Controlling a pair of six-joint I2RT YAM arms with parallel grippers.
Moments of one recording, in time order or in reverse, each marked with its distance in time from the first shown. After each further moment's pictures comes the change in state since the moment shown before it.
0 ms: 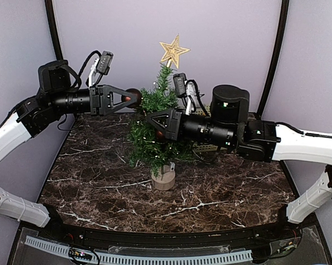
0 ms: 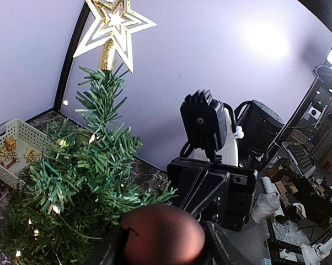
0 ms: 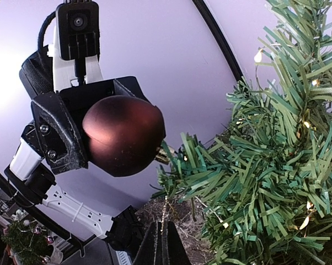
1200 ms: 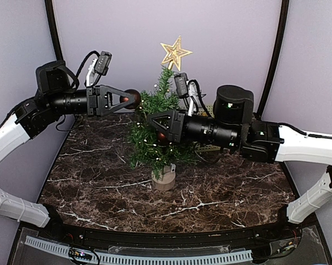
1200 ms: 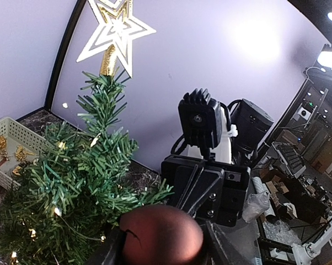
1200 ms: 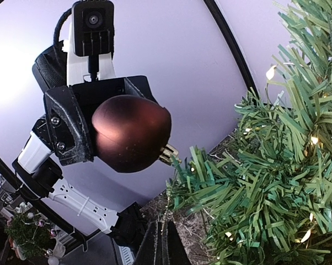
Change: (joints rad) left arm 0.000 -0.019 -0.016 0.021 0.037 -0.041; right arm 0.010 -0.026 -0.018 0.010 -0.040 -0.024
